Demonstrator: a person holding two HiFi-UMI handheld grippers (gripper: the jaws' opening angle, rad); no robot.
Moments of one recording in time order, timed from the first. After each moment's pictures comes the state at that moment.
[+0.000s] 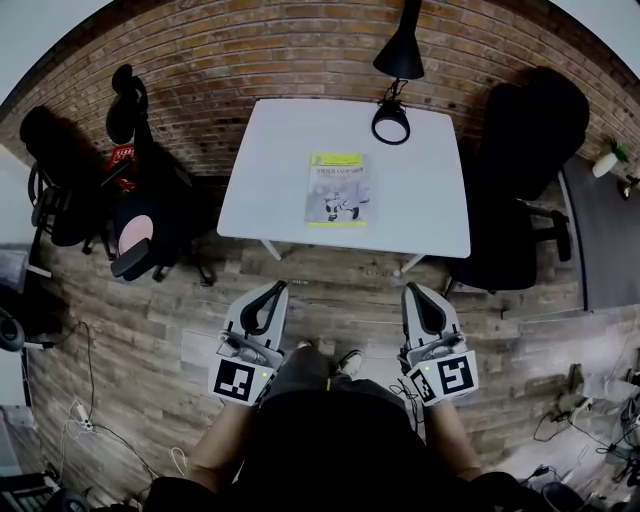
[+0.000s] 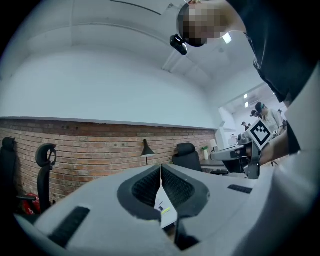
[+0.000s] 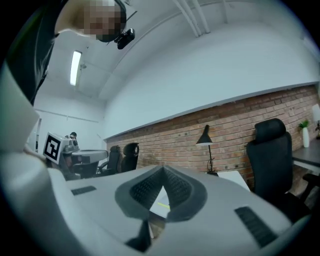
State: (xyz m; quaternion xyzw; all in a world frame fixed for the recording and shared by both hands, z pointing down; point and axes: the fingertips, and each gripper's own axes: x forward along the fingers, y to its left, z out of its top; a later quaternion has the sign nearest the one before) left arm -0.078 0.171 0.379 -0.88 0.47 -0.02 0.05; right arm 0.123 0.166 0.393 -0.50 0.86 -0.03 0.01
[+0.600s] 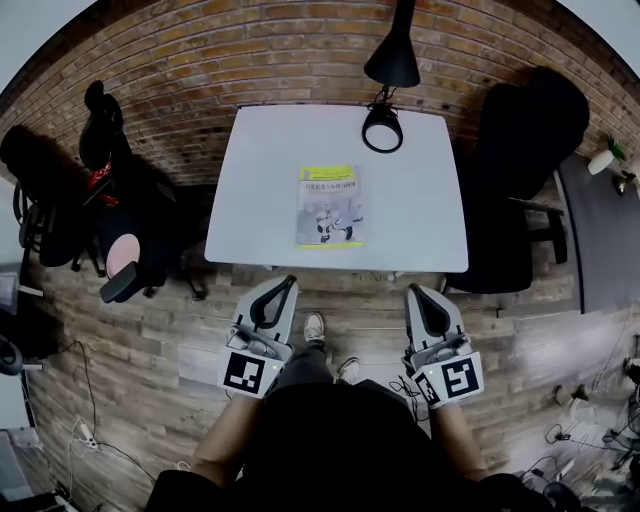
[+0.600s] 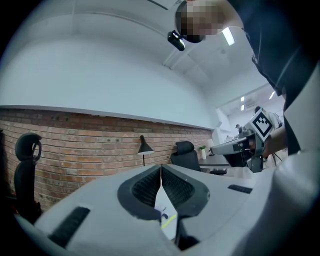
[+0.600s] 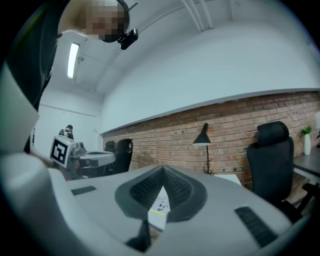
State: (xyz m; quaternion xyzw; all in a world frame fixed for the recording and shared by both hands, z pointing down) left arm -0.062 0.080 0.406 -0.90 0.44 -0.02 0.03; right arm 0.125 0.100 0.399 -0.51 0.86 -0.03 -0.02
